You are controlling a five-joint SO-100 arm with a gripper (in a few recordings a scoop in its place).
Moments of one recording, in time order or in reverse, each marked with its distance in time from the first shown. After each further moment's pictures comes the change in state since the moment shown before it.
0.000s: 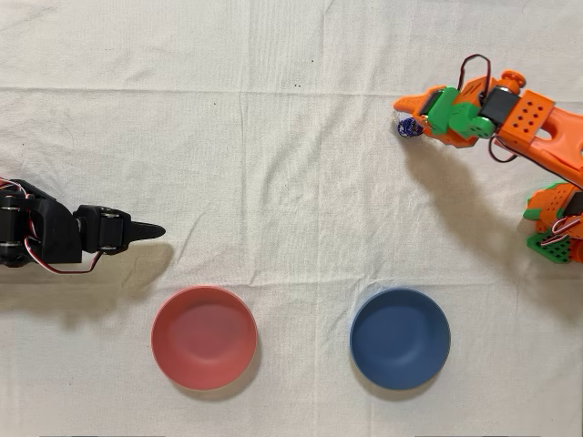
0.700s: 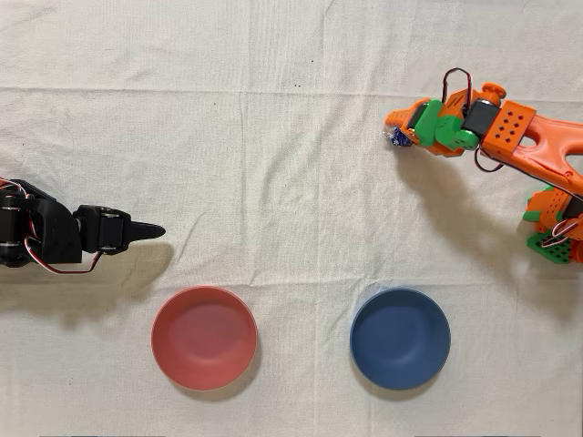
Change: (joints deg) arm -3.7 -3.4 0.0 -3.2 -0.6
